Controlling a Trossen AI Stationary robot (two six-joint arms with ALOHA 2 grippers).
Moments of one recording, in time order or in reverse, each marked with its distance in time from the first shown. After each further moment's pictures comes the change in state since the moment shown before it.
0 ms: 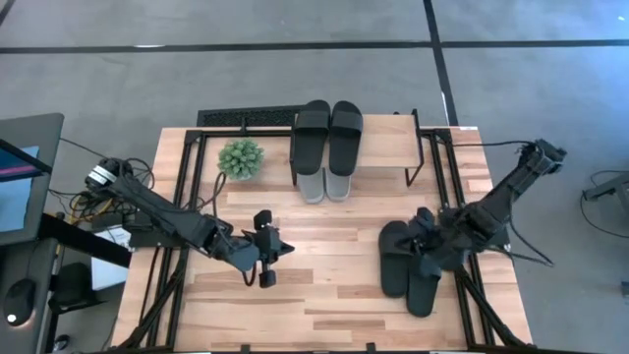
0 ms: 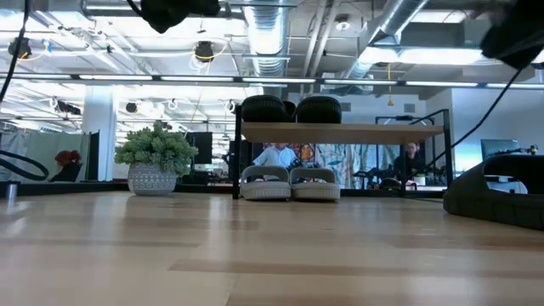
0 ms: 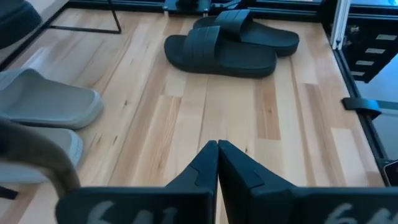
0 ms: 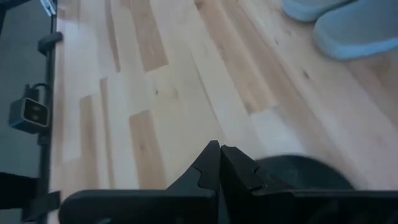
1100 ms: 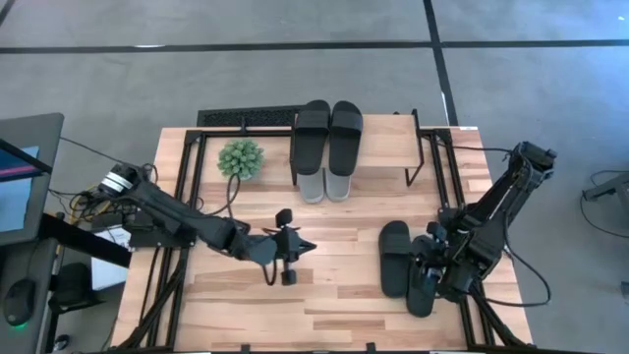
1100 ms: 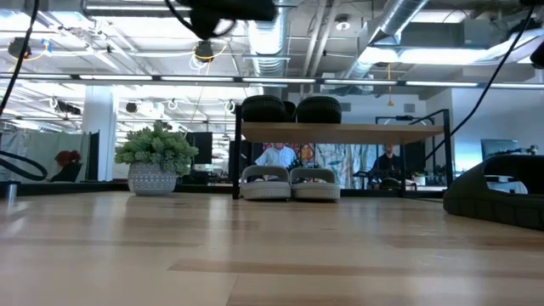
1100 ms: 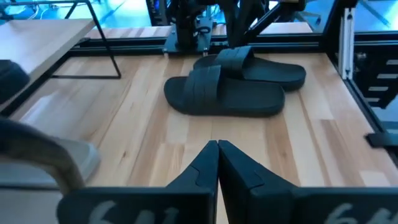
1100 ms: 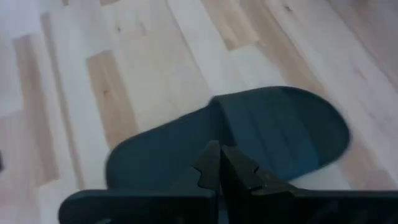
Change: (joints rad) left arm 0.075 0.156 0.000 0.336 0.013 0.202; right arm 0.220 0.215 0.035 -0.210 0.044 0.357
